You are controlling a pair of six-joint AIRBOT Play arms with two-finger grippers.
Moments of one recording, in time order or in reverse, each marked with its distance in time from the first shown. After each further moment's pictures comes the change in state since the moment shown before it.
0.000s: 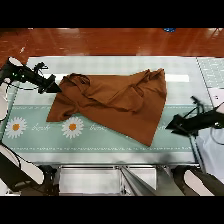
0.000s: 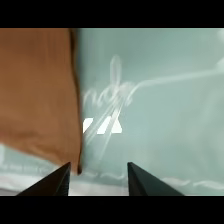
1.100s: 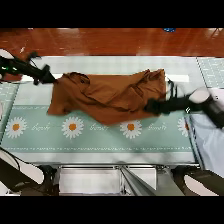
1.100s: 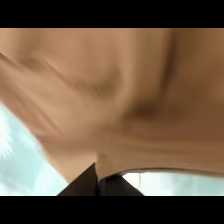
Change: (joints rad) left arm 0.030 0.101 0.099 -0.140 0.021 0.002; right arm 0.356 -0.127 0.270 0.263 -0.337 -0.068
